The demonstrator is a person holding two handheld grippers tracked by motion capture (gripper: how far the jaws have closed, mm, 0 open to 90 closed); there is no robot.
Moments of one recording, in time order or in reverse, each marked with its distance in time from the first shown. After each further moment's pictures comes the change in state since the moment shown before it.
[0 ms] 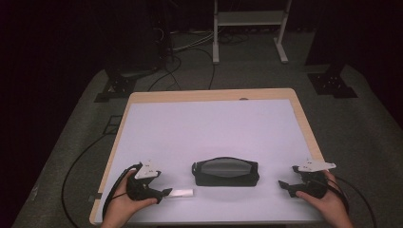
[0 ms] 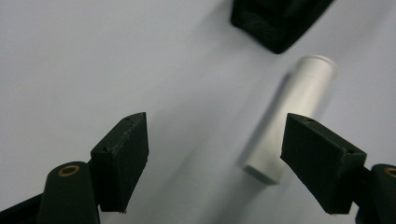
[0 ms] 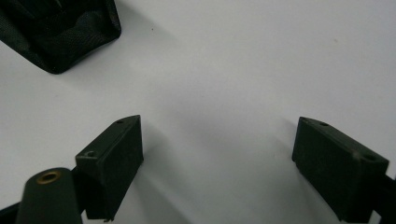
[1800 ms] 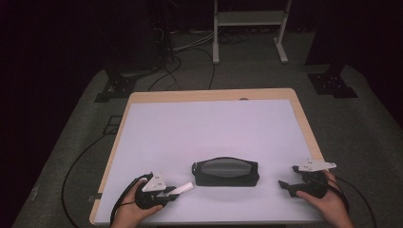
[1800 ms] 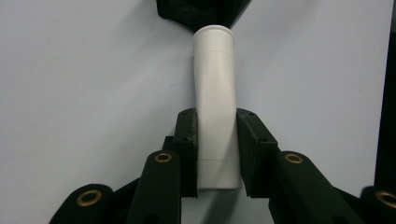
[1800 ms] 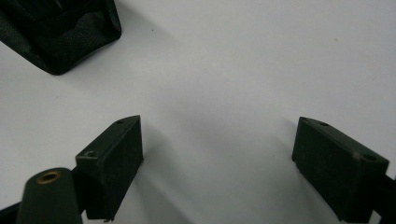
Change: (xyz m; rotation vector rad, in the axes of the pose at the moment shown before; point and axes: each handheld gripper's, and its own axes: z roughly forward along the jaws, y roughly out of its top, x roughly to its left) left arm -0.018 -0.011 0.021 -0.021 -0.097 0.119; right arm -0.001 0.000 0.000 -0.002 0.006 0.004
